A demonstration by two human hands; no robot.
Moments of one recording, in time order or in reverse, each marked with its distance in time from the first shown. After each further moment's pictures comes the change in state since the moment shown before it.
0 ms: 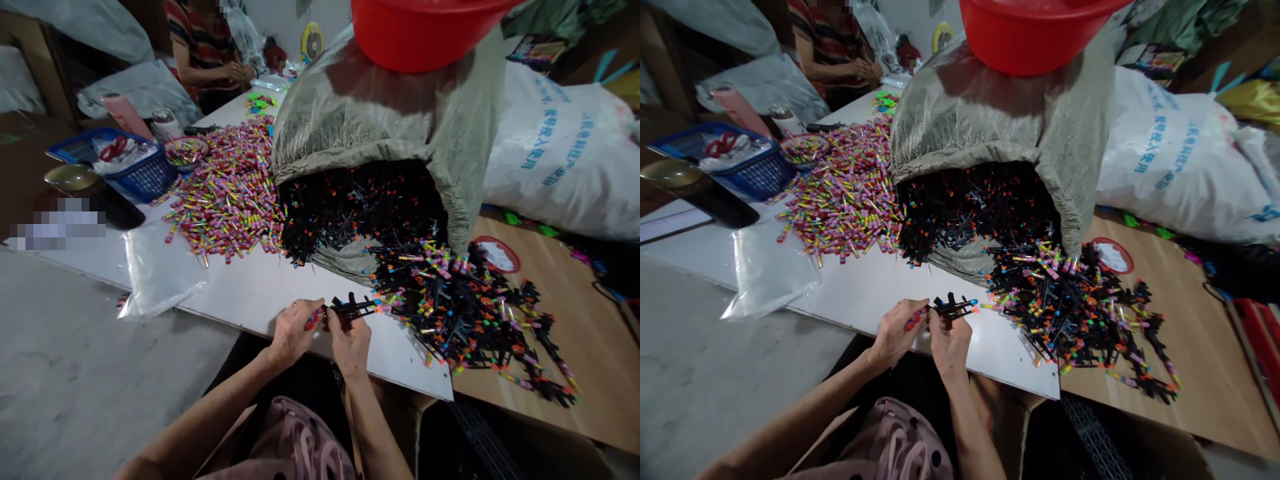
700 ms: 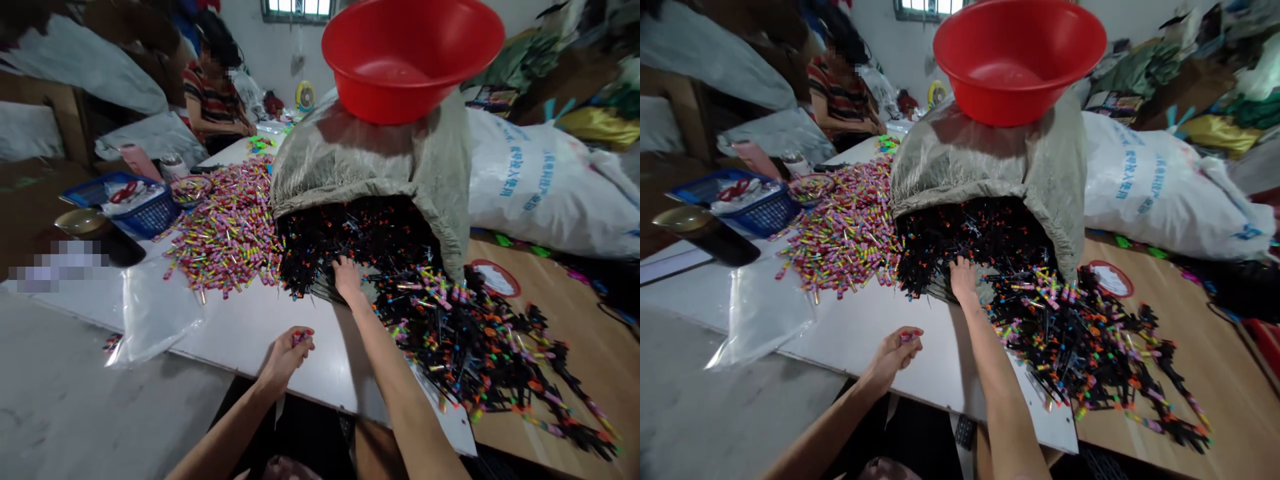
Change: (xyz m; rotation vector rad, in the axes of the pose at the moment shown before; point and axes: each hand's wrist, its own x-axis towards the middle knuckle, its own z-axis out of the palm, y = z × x) left_hand 0.020 -0.015 0.001 -0.667 -0.007 -0.733; right_hand 0.193 -0.010 0.029 -1.110 -0.240 -0.401
